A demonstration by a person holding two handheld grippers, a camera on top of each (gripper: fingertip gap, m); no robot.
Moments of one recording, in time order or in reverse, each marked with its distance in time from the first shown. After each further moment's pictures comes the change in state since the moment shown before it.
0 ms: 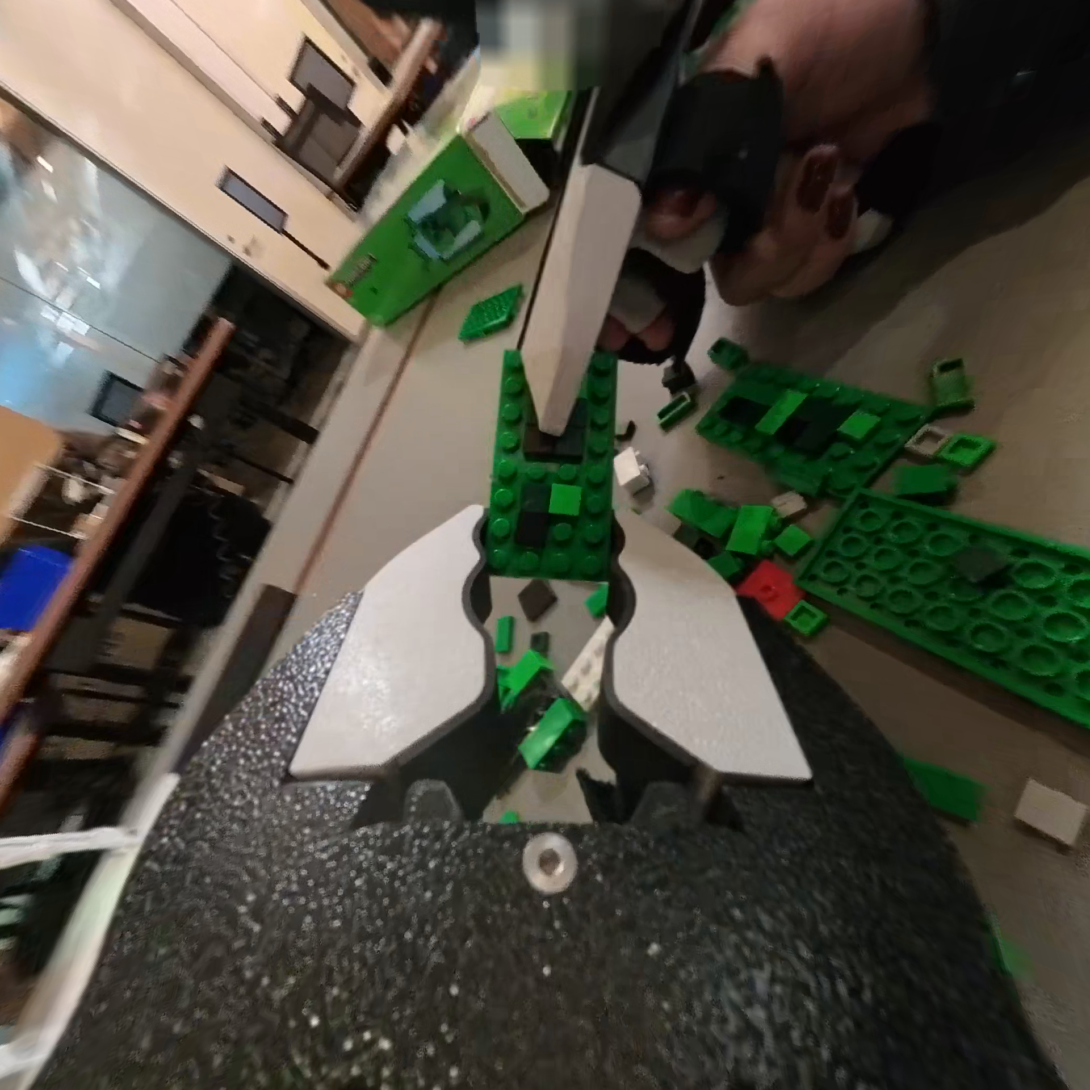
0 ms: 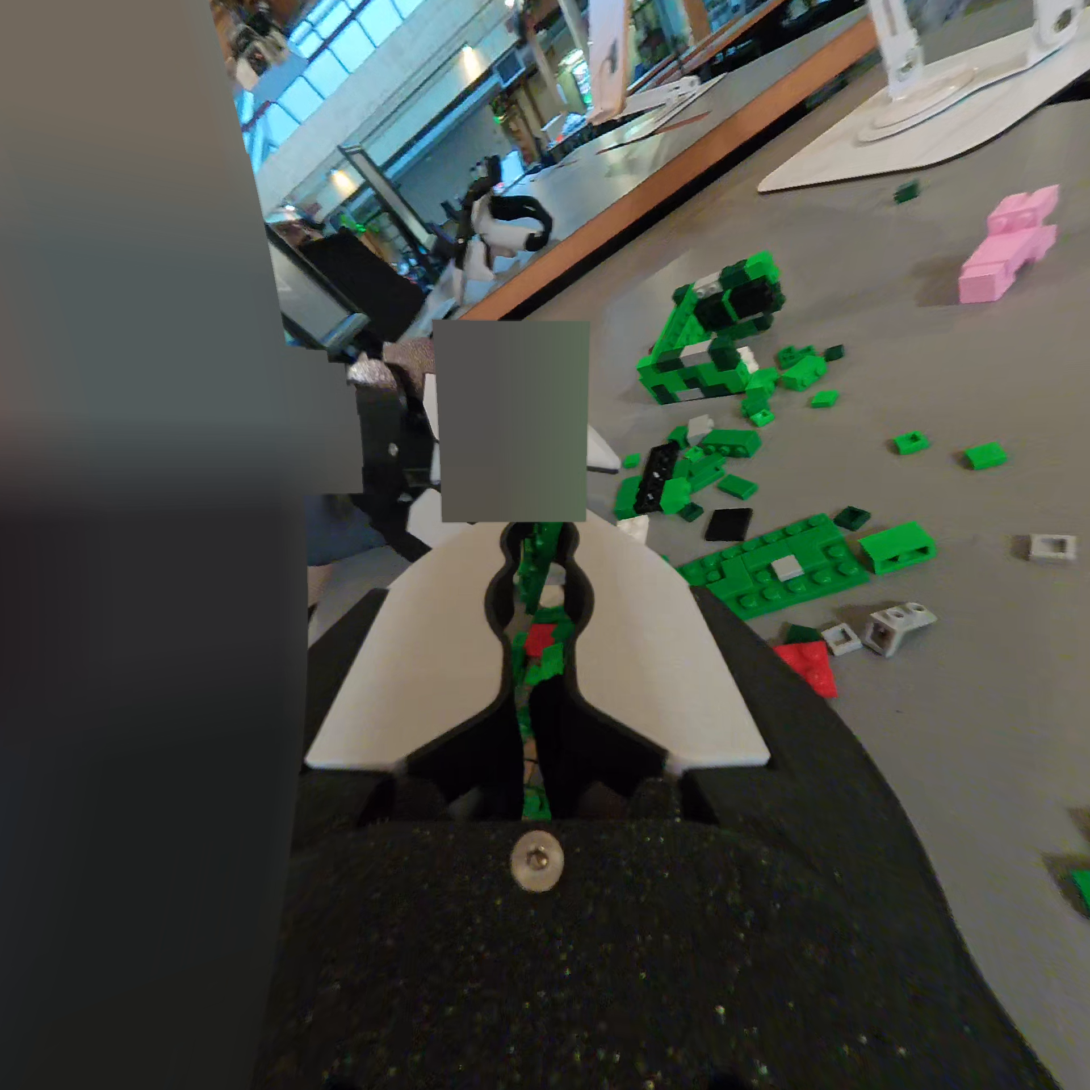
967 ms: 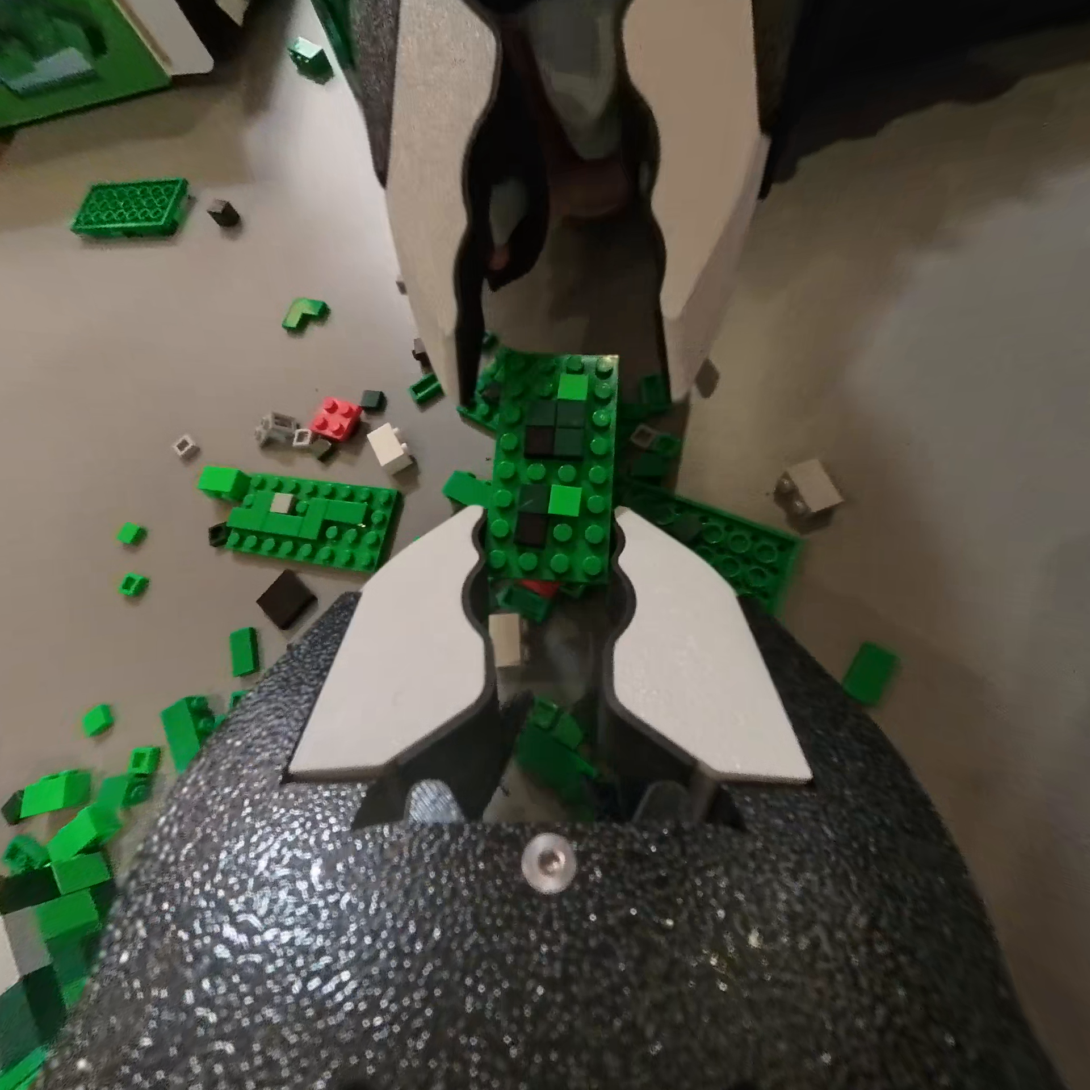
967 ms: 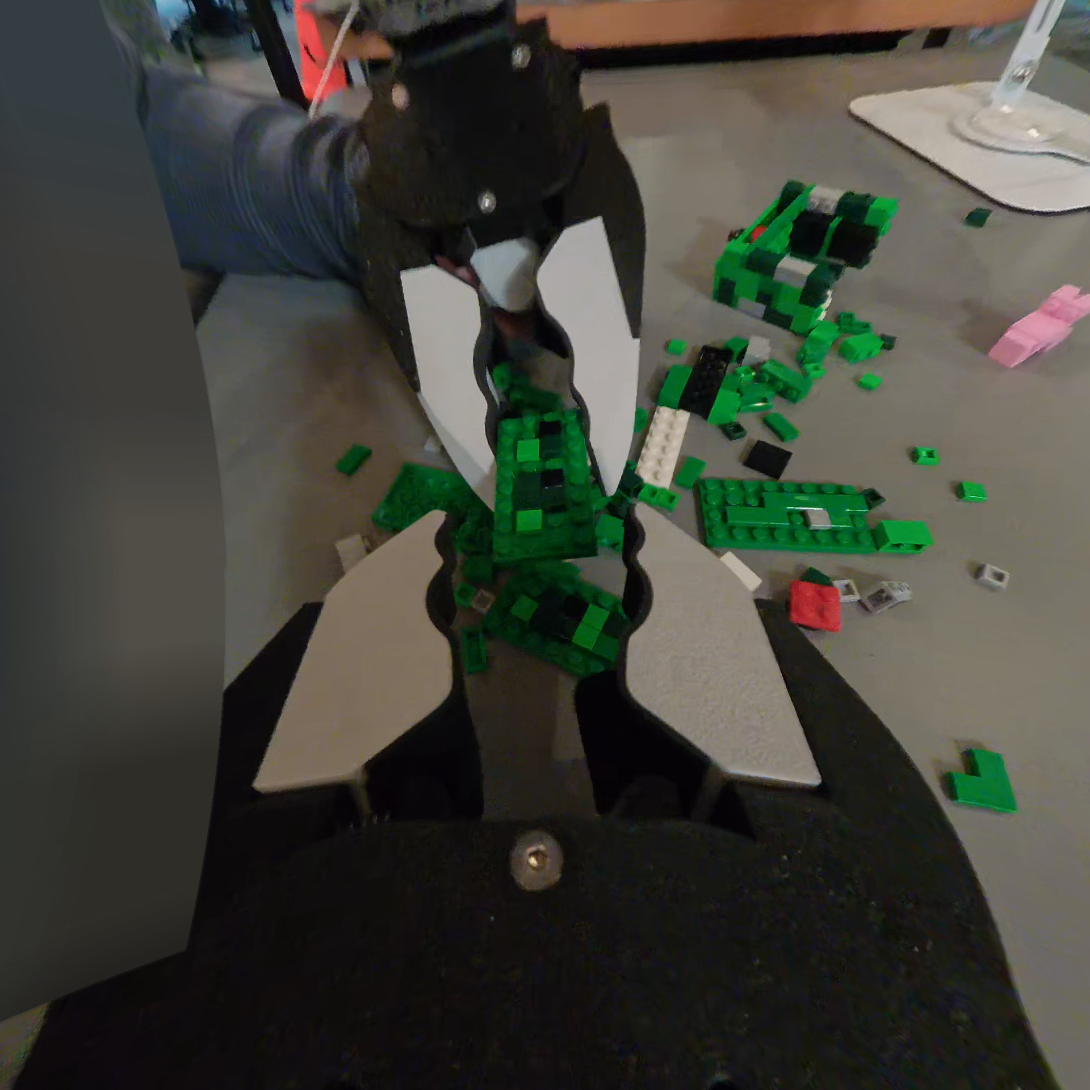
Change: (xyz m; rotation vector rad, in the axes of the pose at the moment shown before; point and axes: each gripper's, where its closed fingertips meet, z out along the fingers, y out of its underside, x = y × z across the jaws) left arm 0.066 -0.003 -0.018 -0.076 0.554 -0.265; right arm -0.024 0.054 -0.020 -0.317 0.102 -0.522
